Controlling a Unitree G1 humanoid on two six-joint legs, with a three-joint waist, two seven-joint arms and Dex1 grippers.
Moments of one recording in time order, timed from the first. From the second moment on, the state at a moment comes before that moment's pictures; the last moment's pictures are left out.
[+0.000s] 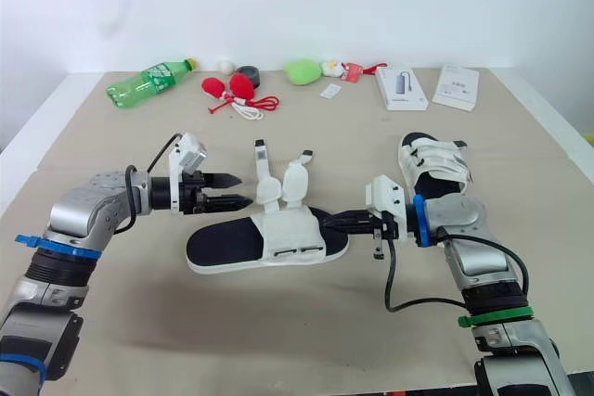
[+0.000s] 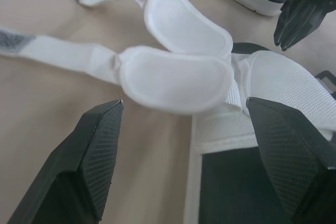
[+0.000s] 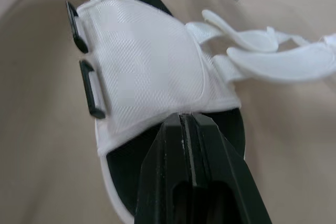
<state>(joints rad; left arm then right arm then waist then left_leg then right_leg) -0.65 0.56 -0.11 0.11 -0.49 0.79 -1.03 -0.46 -0.67 0.09 0.15 0.31 0.06 1.37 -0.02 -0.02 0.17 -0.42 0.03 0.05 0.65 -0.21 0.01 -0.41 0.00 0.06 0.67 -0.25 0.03</state>
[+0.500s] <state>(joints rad) -0.72 0.54 -0.11 0.19 -0.55 1.02 -1.01 -0.46 -0.66 0.13 0.16 0.25 0.04 1.35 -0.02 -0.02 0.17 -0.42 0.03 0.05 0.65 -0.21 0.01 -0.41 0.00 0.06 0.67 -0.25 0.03</state>
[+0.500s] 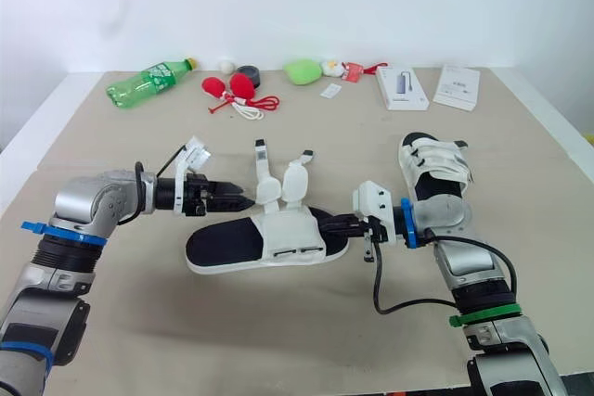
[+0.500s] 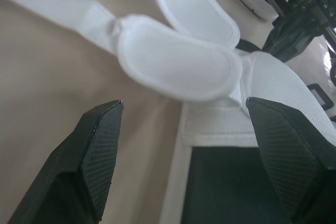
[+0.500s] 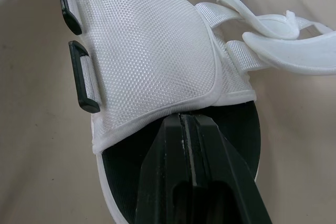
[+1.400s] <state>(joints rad) -0.84 0.35 0.14 0.46 -0.67 1.27 -0.85 -0.40 -0.67 0.15 0.13 0.25 0.04 1.33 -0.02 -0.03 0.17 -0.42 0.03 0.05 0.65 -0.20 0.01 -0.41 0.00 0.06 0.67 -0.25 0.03</state>
